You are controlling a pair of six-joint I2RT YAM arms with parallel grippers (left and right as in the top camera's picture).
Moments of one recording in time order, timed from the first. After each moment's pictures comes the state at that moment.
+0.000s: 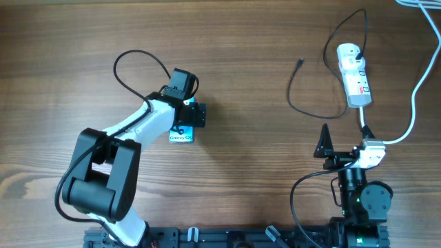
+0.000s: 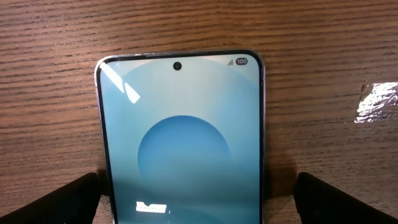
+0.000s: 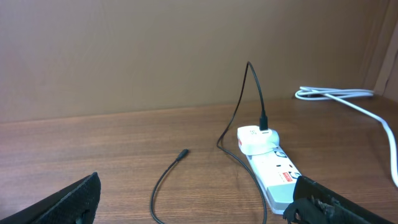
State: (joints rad) left arm -0.33 1.83 1.01 -0.45 -0.10 -0.24; right arm -0.04 0.02 0.01 0.00 -0.03 0.08
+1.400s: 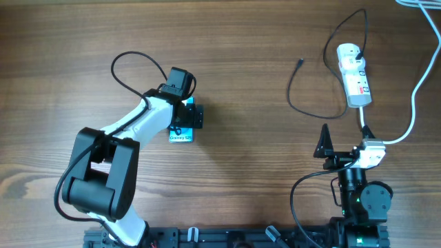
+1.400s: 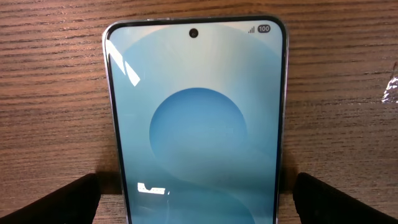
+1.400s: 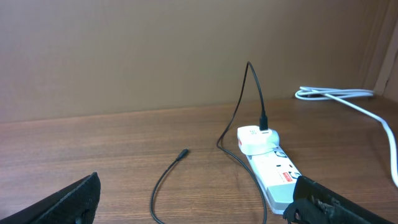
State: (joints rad) left arm -0.32 1.85 1.03 -0.54 -0.07 -0.26; right arm -0.04 0.02 0.01 0.00 -0.03 0.08
